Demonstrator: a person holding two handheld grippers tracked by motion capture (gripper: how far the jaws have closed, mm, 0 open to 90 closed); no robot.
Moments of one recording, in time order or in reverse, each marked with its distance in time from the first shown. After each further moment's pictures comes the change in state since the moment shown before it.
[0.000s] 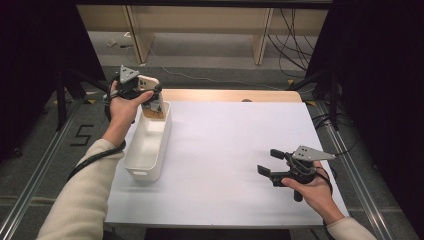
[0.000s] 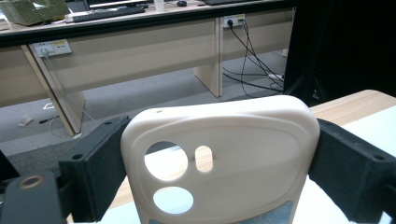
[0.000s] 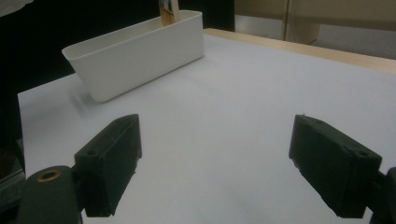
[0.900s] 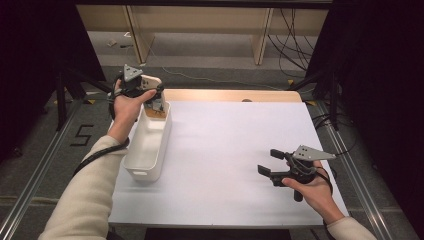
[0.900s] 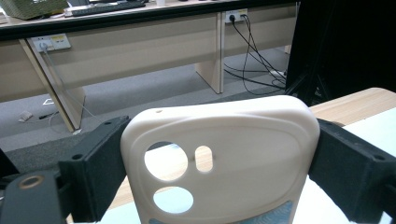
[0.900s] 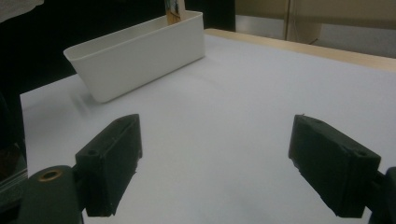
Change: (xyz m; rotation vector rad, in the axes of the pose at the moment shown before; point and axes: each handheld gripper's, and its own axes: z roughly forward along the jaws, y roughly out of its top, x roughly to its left) left arm 0.000 -0.001 0.013 0.017 0.007 -0.010; right arm -0.001 0.000 0.000 0.000 0.006 0.004
